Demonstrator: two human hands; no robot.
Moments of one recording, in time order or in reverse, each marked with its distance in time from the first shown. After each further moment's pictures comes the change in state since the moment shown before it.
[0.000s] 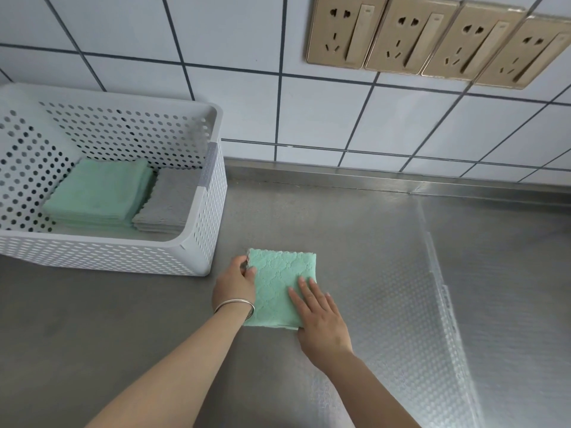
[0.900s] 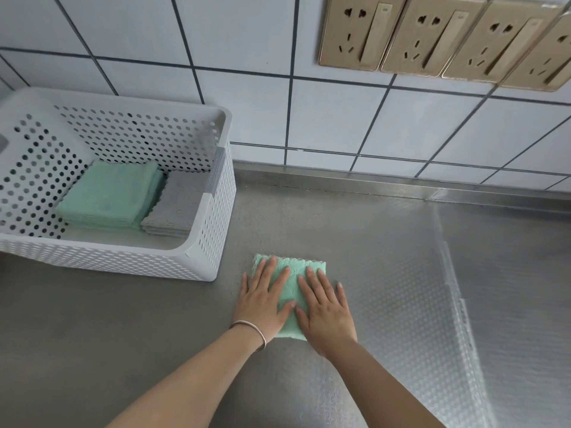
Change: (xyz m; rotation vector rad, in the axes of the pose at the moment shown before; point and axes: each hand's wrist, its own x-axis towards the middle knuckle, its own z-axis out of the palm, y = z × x) left_hand -0.009 -0.018 0.030 0.653 -0.158 0.582; right_hand 0.034 0.008 -0.001 0.014 -0.081 0.103
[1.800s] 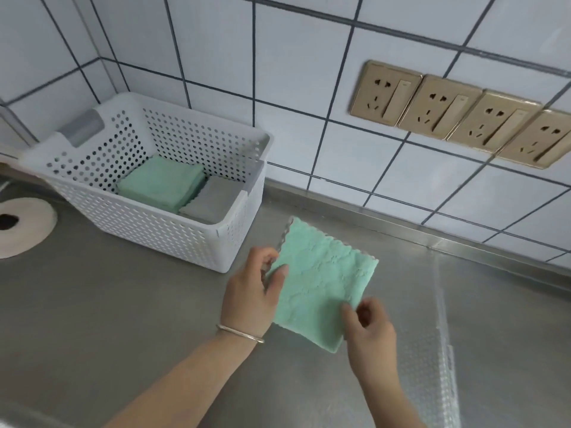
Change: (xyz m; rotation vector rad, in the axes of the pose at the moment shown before) left_hand -0.075 0.055 -0.129 -0.754 0.715 -0.181; right_hand -0.062 0.001 -0.141 1.042 0.218 0.381
